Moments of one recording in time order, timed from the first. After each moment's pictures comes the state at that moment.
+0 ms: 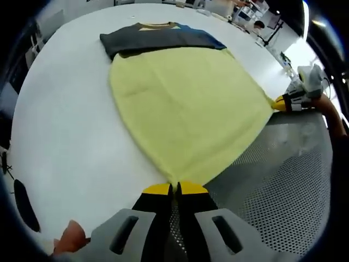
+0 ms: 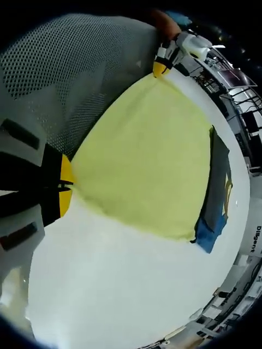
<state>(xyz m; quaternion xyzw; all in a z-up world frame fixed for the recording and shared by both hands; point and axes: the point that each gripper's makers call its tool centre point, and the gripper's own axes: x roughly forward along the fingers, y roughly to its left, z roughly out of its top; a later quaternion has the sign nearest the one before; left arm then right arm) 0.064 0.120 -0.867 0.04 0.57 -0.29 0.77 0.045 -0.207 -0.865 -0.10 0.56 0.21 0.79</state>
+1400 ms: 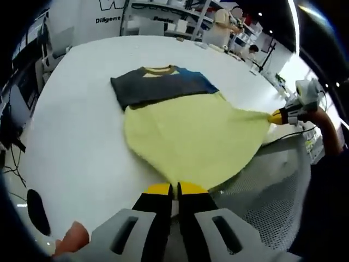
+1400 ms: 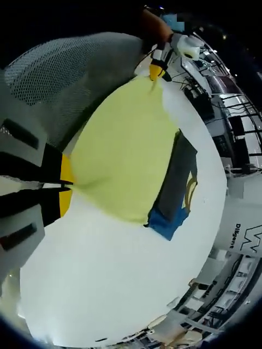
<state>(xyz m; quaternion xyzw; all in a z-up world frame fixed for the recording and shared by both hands) 0.103 0.114 -0.777 0.00 0.45 -0.28 0.85 0.080 -0.203 -0.771 -0.12 0.48 0.20 0.85</state>
